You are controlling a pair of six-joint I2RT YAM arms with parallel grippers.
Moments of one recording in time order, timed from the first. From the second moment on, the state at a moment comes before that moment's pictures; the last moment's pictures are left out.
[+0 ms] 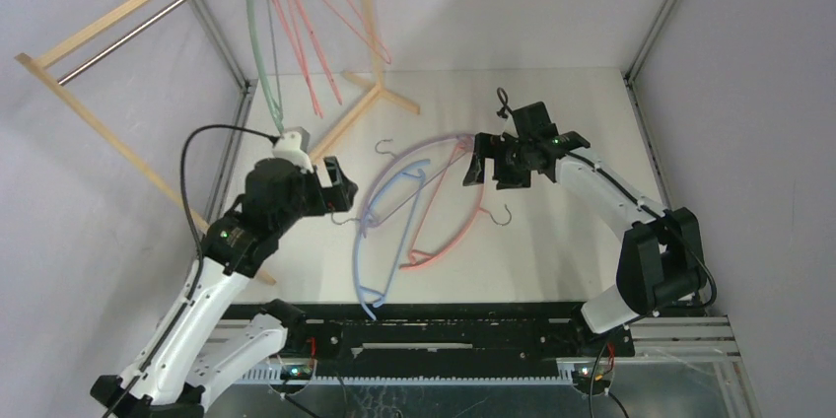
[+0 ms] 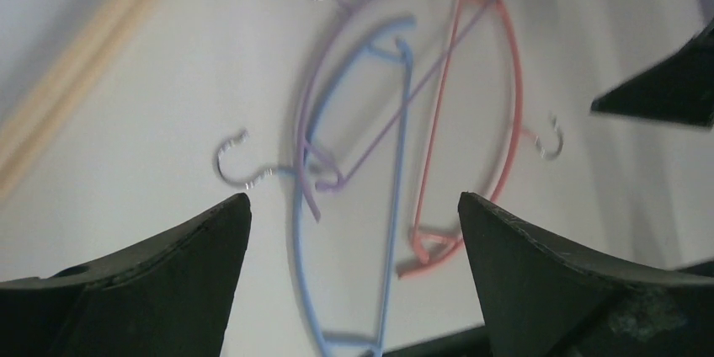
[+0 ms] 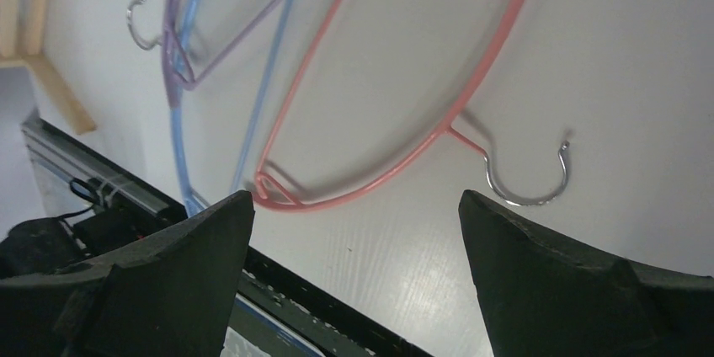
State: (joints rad) left arm -0.43 0.79 0.99 -0.66 -0.13 -0.41; right arm 0.35 1.52 1.17 -0.61 -0.37 0.42
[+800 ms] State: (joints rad) left arm -0.58 1.10 0.70 -0.38 -0.10 -0.49; right arm 0.37 1.60 1.26 -0.67 -0.30 0.41
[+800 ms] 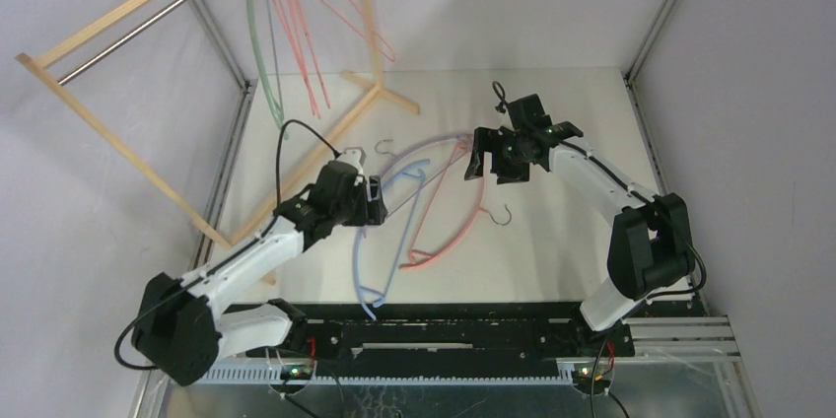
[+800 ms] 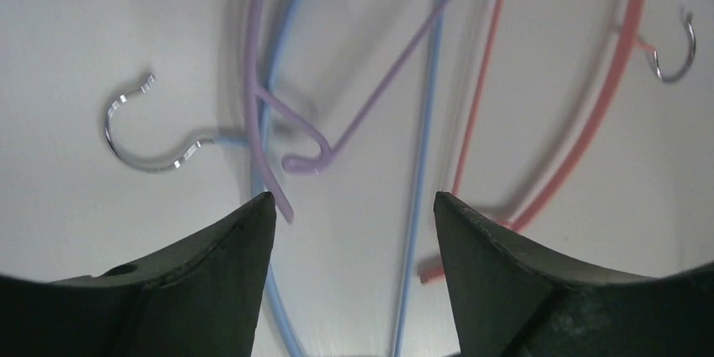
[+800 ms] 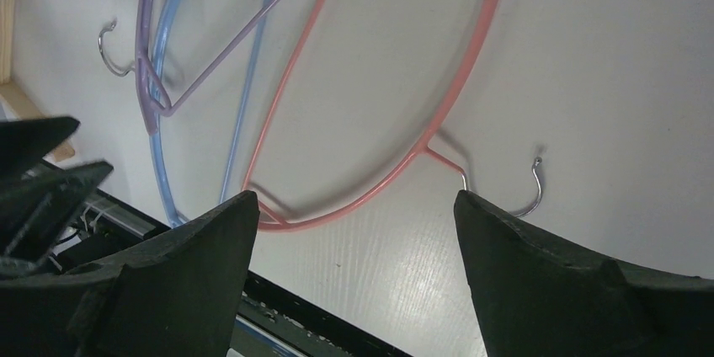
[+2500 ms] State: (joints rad) left arm -0.27 1.73 1.01 -0.37 0.27 -0.17; right arm 0.18 1.65 1.25 -0.65 -0.48 0.41
